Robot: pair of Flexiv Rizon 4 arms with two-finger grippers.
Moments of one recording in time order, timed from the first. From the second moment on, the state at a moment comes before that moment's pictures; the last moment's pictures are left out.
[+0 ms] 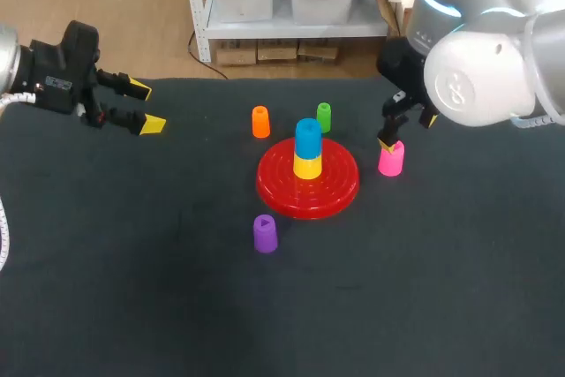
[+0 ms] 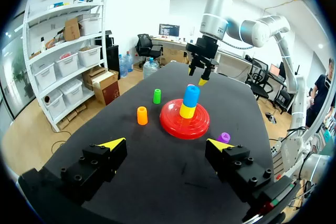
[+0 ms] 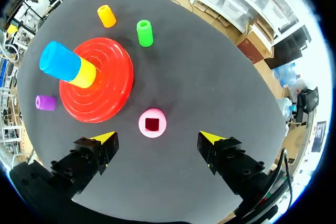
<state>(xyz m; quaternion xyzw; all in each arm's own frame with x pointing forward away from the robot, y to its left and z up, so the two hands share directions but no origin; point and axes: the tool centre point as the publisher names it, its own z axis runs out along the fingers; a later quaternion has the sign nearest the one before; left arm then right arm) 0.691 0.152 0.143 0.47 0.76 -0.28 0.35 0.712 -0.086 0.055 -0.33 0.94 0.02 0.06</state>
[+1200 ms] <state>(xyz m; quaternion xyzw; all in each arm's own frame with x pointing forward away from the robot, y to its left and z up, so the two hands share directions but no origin) 0.691 0.152 0.143 0.47 0.76 -0.28 0.35 0.708 -0.078 0.031 -0.33 0.94 0.02 0.02</state>
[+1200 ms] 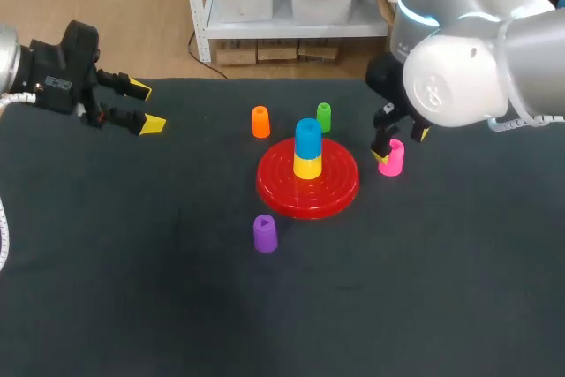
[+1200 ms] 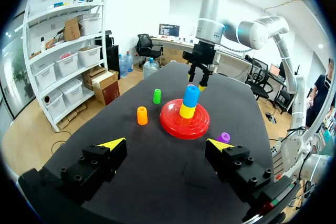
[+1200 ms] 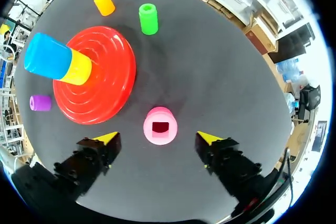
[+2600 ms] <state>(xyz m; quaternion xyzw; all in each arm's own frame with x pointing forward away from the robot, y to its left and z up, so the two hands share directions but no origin) 0.691 0.152 0.143 0.47 0.76 -0.28 0.35 0.714 -0.075 0.023 -0.33 0.94 0.01 0.01</state>
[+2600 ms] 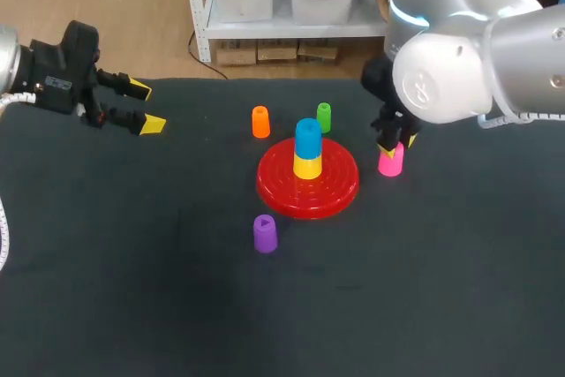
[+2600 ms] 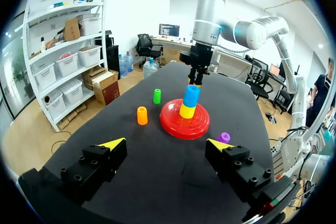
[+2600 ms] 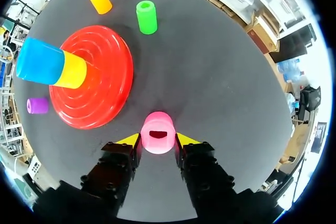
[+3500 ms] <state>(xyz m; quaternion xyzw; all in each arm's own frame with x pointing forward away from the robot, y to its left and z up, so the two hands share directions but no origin) 0.691 0.152 0.143 0.47 0.76 -0.28 0.35 0.694 0.008 0.174 -0.56 0.83 0.02 0.08</state>
